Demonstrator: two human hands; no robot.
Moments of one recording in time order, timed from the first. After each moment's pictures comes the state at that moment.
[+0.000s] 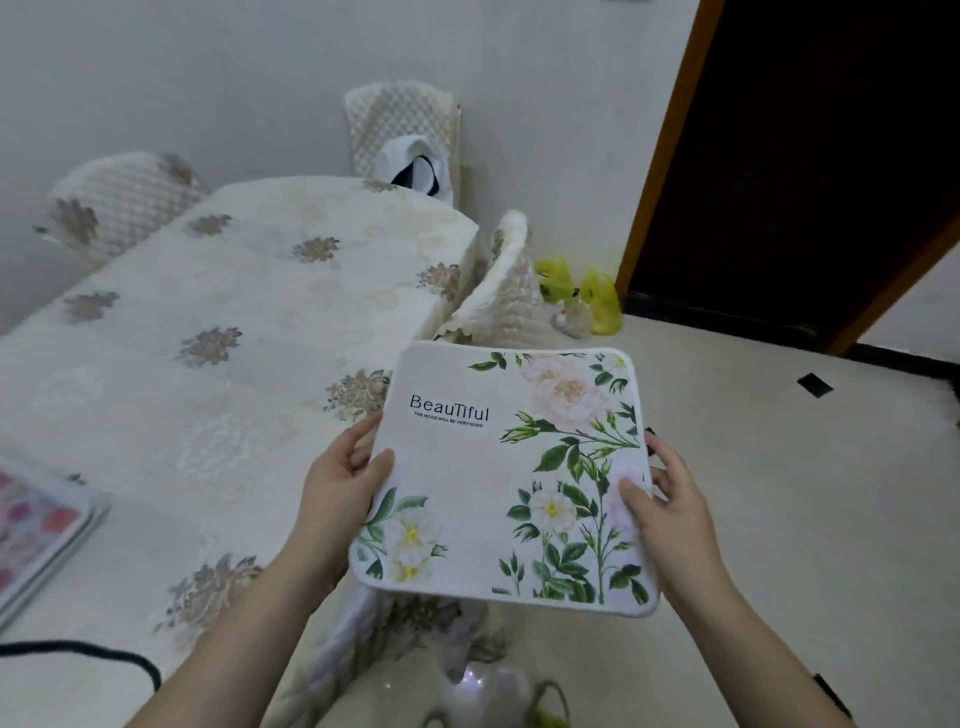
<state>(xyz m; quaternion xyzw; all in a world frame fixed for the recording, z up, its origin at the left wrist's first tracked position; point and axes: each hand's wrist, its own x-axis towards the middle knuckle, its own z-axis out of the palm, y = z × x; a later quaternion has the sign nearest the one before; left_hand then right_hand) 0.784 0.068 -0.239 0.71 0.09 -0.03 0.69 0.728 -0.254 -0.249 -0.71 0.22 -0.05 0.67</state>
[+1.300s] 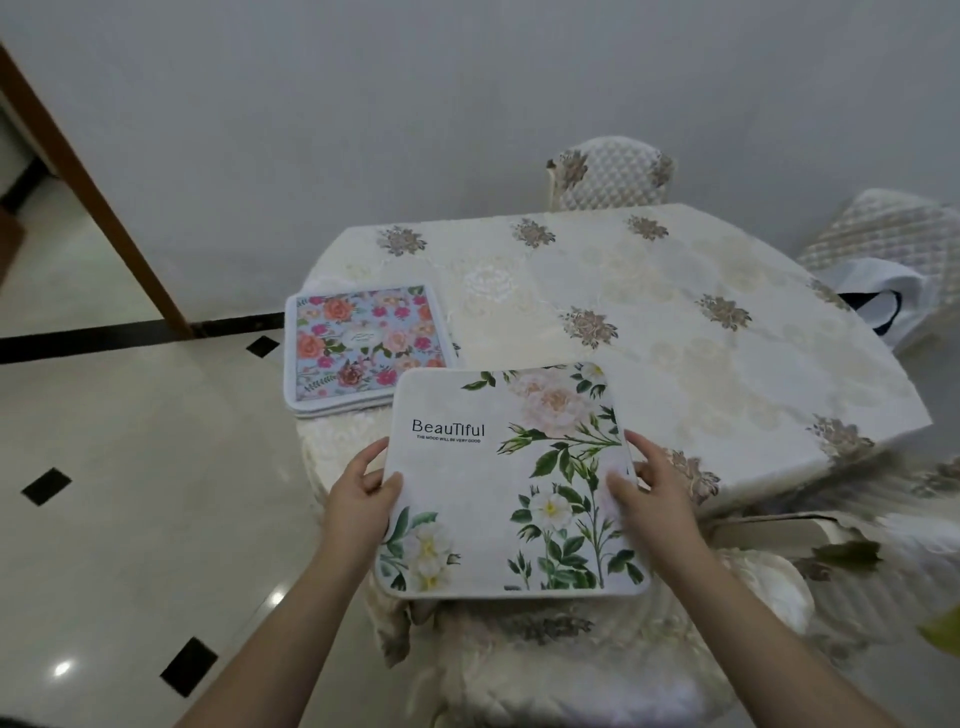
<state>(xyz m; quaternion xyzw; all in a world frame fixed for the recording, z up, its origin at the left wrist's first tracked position) 0.636 0.310 -0.292 0.54 0.47 0.27 0.64 0.876 0.103 -0.257 -0.78 -0.16 0.26 0.55</state>
